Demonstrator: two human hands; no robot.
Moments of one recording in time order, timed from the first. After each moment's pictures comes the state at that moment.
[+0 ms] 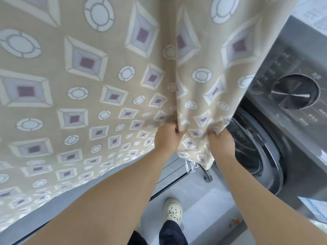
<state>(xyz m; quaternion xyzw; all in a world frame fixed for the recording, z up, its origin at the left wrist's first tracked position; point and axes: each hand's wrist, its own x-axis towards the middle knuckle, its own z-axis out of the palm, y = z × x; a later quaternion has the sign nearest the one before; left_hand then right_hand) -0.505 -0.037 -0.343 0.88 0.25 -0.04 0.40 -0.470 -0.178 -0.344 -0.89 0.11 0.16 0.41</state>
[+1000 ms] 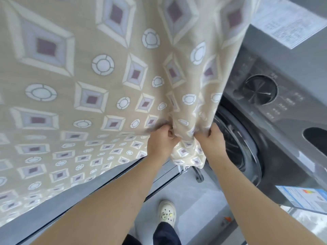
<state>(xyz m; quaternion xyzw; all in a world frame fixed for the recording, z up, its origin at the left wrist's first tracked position) -0.530 -0.062 -0.328 0.87 0.25 -0.04 0.43 -0.490 -0.198 -0.307 -0.83 0.08 0.17 0.53</state>
